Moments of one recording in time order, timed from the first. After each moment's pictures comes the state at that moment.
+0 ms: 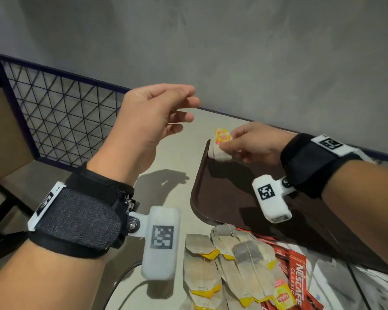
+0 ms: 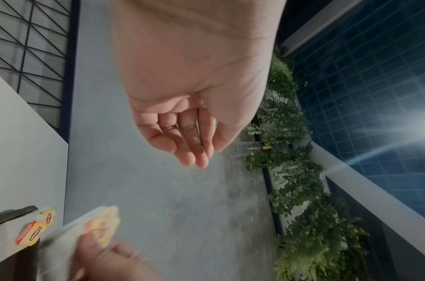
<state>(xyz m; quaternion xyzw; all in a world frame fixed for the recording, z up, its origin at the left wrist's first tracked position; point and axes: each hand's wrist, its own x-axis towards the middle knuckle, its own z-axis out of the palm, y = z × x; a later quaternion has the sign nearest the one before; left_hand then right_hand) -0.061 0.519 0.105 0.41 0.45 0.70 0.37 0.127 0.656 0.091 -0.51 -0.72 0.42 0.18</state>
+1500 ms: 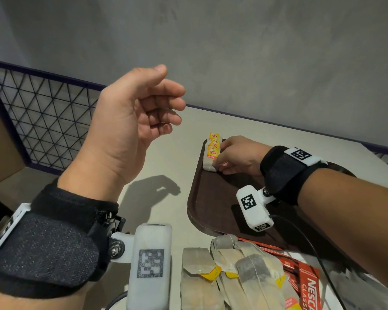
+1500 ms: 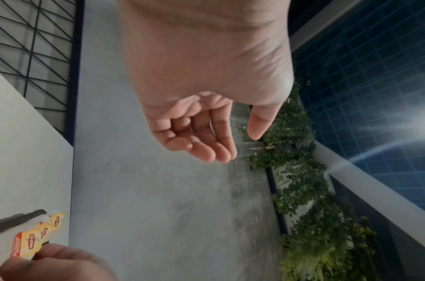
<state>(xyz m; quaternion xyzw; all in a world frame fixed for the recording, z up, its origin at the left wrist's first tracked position) -0.069 0.520 0.103 0.44 0.39 0.70 0.40 0.108 0.679 0.048 -0.58 -0.66 0.45 0.17</state>
